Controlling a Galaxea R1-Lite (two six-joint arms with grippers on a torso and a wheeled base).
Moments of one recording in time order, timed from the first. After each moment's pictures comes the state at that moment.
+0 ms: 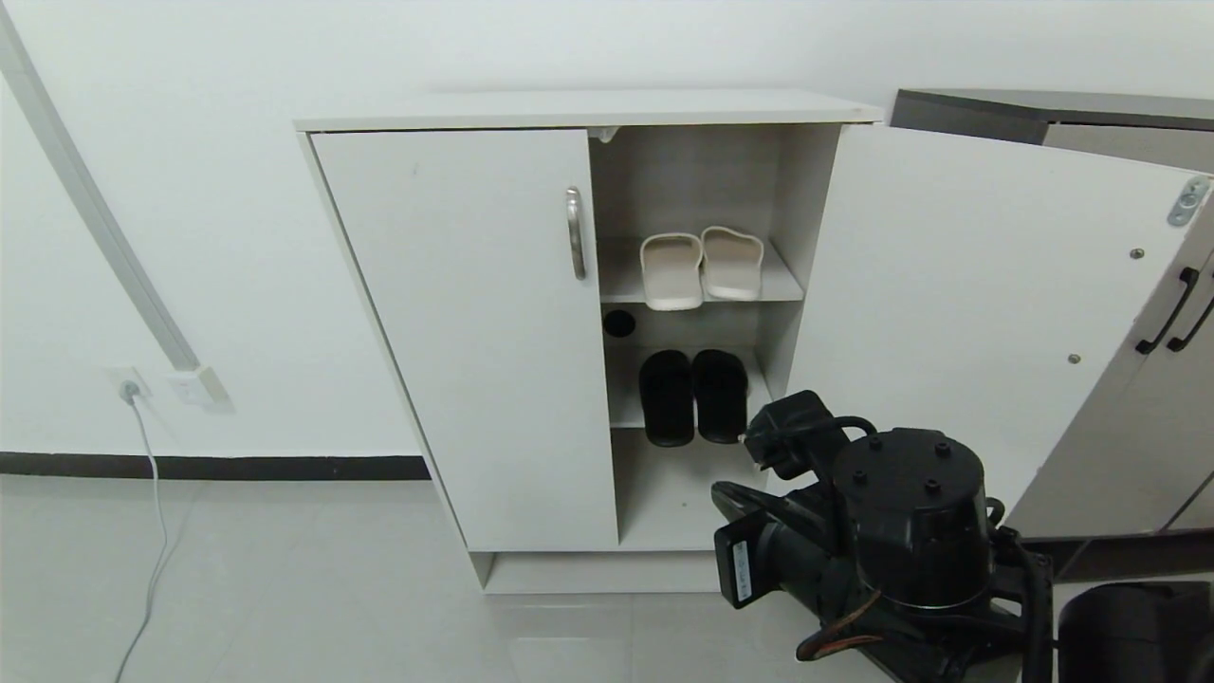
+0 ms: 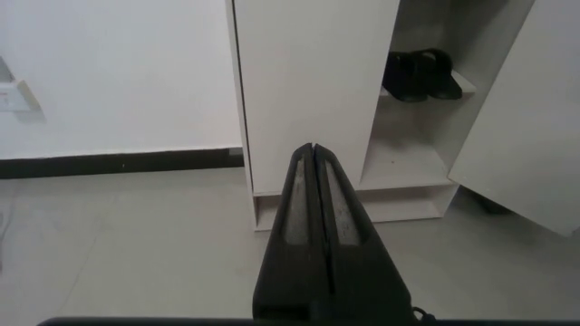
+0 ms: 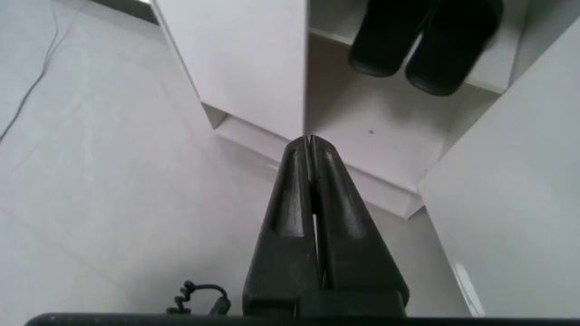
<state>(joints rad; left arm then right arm) 0.00 0.00 0.00 0.00 -0.04 0.00 0.95 1.77 -0.71 -0.75 -0.43 0.16</state>
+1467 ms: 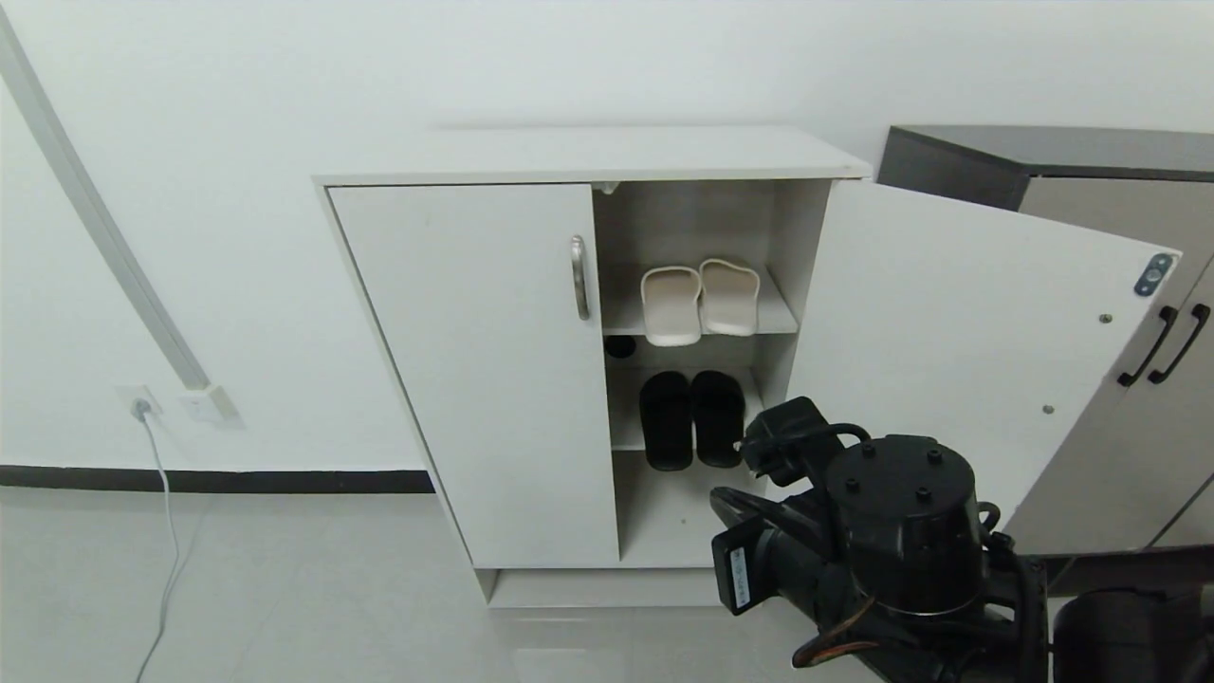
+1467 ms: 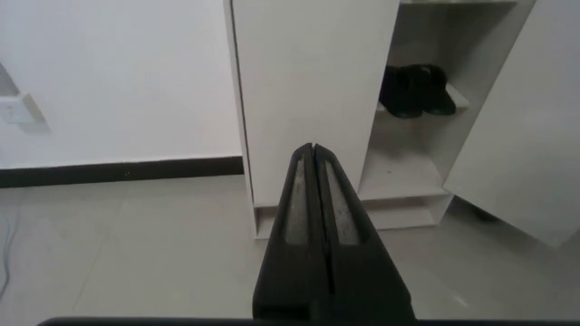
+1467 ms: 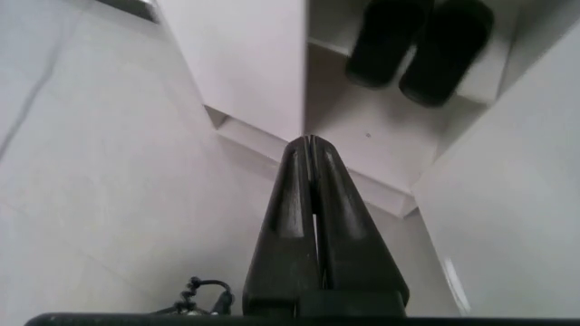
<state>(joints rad) 0.00 0.00 0.00 0.00 -0.04 0.00 0.95 1.78 -0.71 -0.75 -0.43 0.16</state>
